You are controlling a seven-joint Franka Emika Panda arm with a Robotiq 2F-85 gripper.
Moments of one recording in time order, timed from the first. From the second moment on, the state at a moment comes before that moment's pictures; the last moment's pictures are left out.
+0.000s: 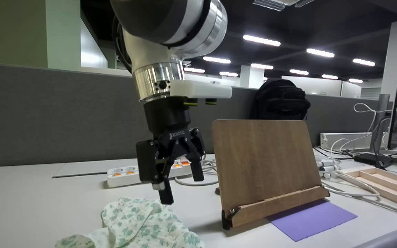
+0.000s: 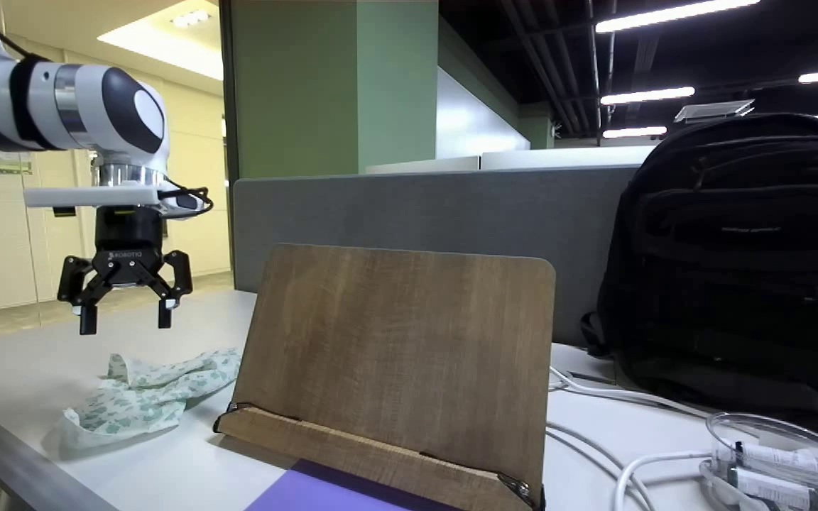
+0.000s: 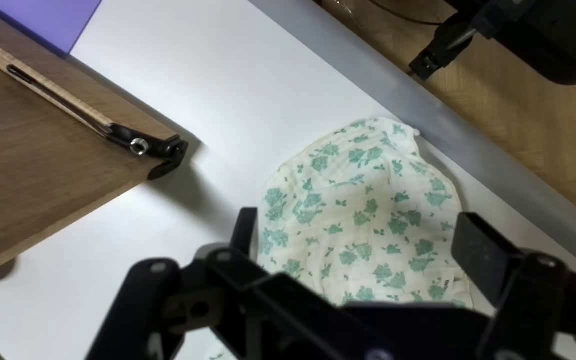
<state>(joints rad) 0.29 0.14 0.29 -2.42 -0.12 2.29 0.04</state>
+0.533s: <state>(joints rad) 0.30 0.26 0.26 -2.43 -0.20 2.42 0.09</state>
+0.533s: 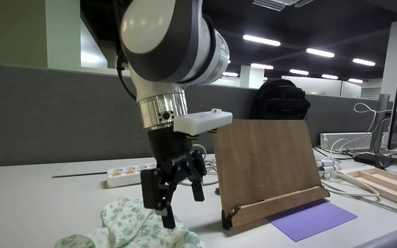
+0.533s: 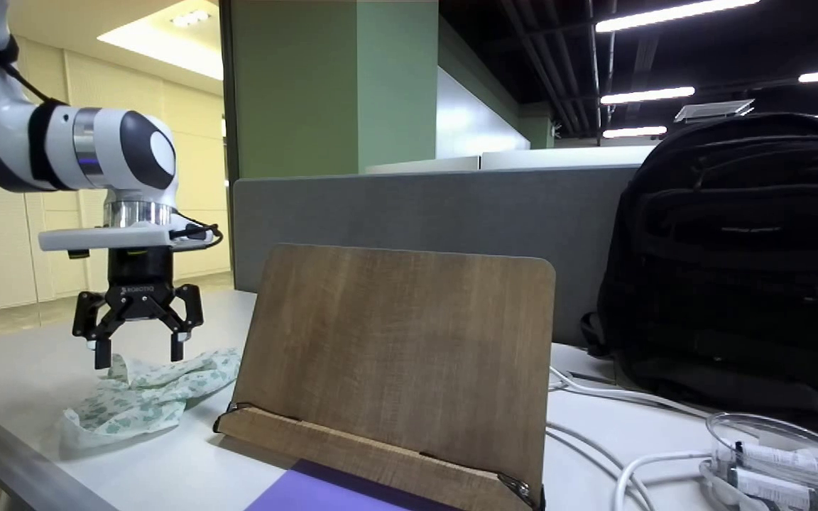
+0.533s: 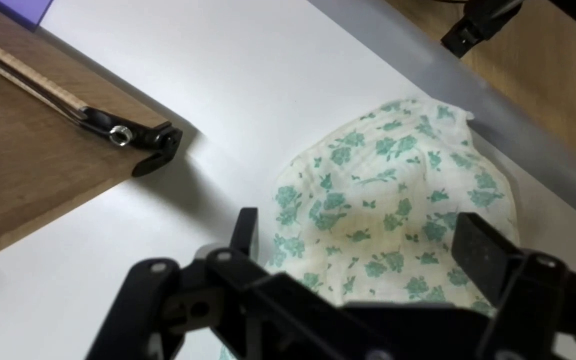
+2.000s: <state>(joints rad) 0.42 0.40 0.16 -2.39 -0.30 2.53 0.30</state>
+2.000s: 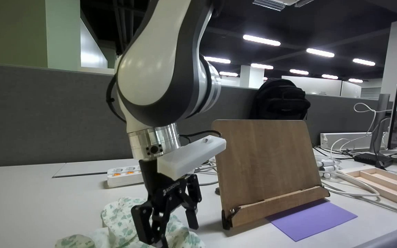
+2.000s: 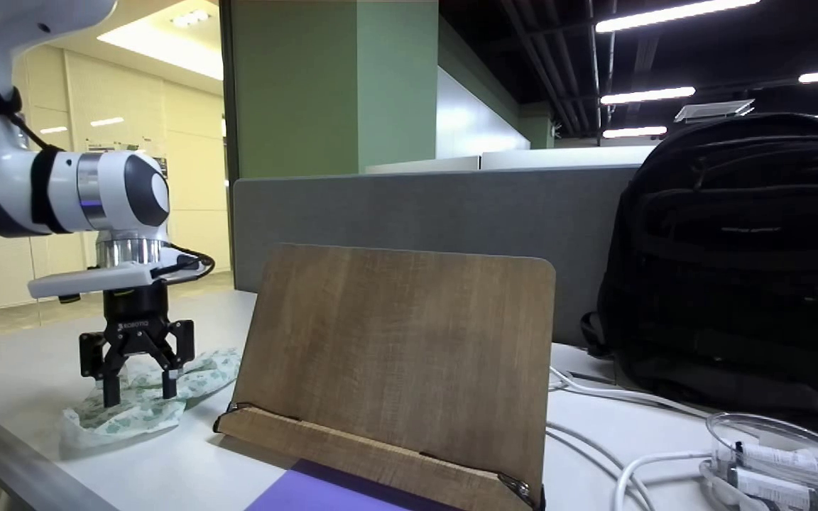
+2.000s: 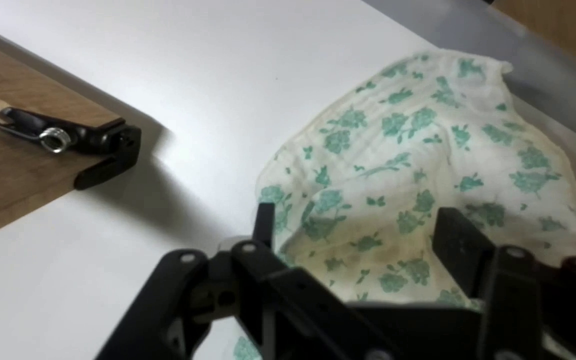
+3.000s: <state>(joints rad) 0.44 0.39 0.14 -2.34 -0.31 2.54 0.33</state>
